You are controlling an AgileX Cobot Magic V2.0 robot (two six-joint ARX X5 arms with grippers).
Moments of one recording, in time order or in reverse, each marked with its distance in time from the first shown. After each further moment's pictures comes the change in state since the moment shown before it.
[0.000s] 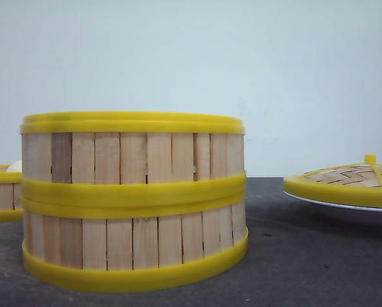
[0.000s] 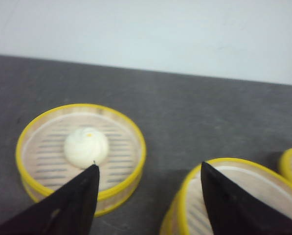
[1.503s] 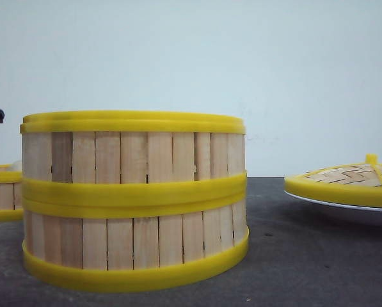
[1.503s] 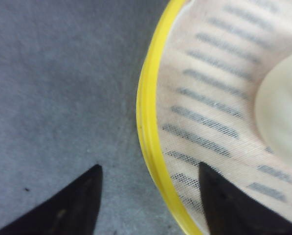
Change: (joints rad) left arm 0.335 1.027 0.258 0.004 -0.047 -0.102; right arm 0.032 -0.380 -0.323 -0.003 0.052 0.102
